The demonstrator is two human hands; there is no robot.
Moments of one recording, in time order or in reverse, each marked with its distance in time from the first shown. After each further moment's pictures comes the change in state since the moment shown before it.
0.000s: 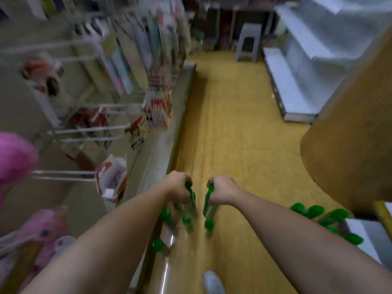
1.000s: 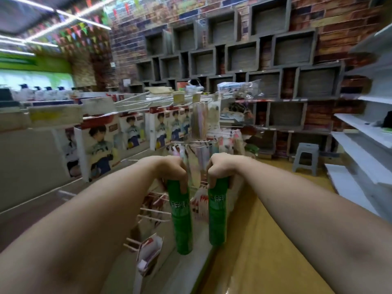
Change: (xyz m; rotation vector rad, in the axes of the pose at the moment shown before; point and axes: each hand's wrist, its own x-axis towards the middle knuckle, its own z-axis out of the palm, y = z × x) left_hand -0.218 0.136 -0.285 -0.062 0.411 -0.196; right_hand -0.133 -0.171 -0.329 -0.151 0.118 -0.477
